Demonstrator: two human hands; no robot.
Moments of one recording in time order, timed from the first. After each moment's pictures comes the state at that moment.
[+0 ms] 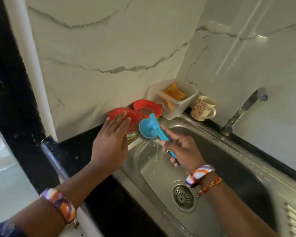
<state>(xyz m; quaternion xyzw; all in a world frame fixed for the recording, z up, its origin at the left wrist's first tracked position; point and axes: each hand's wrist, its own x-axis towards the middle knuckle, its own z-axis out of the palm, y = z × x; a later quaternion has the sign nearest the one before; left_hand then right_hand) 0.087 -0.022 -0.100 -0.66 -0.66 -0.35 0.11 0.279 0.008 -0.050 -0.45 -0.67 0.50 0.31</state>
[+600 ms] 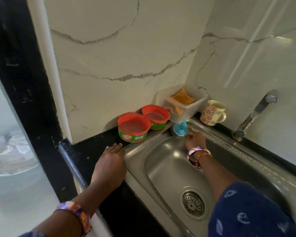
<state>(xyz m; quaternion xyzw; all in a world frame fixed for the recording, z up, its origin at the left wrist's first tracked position) 0.091 -0.054 -0.128 -0.62 -0.75 -0.22 -0.04 0.300 0.115 -0.102 -0.68 -0.64 0.23 0.29</state>
